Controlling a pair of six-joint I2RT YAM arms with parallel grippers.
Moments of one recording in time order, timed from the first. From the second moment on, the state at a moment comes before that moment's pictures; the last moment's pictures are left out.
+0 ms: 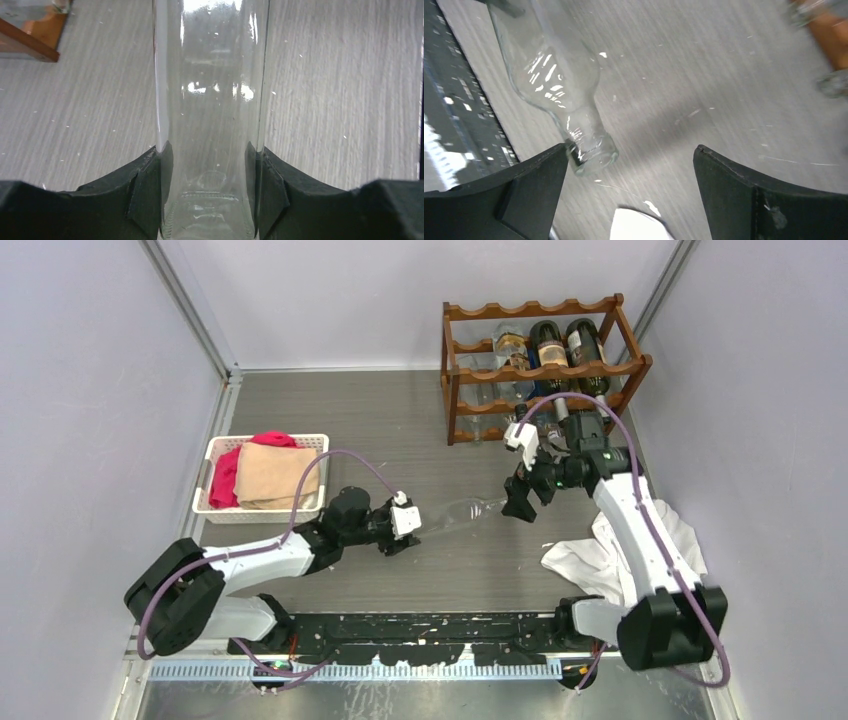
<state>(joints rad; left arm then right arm) -0.80 1.29 0.46 0.42 0.38 0.45 0.10 1.24 1.08 -0.93 -0.72 -0.73</state>
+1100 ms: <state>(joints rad) -0.80 1.28 0.59 0.02 0.52 0.50 0.35 1.18 0.81 -0.78 -0.81 -1.25</state>
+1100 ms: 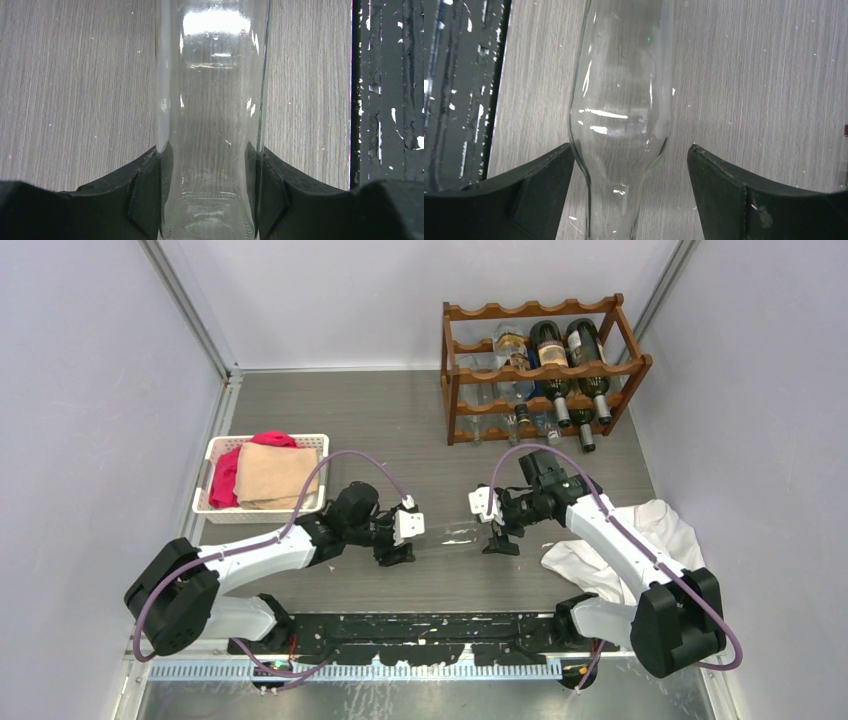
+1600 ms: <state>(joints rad) -0.80 1.28 0.59 0.03 0.53 0.49 0.35 1.18 0.81 -0.76 -0.91 -1.14</state>
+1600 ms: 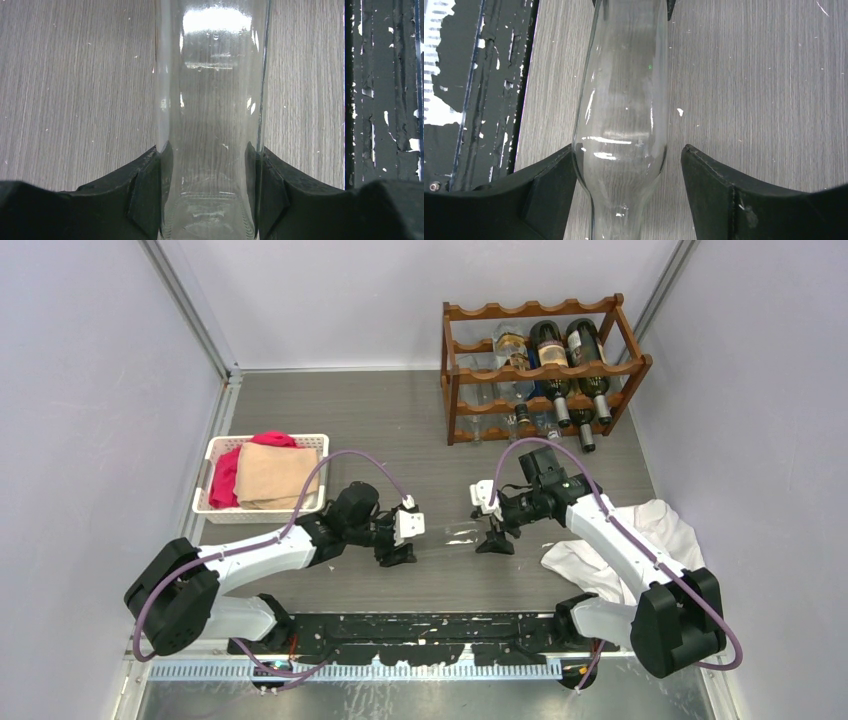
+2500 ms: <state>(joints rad) -0.80 1.25 0.59 0.03 0.53 0.47 0.28 1.14 0.91 -1.00 -0.77 -1.28</state>
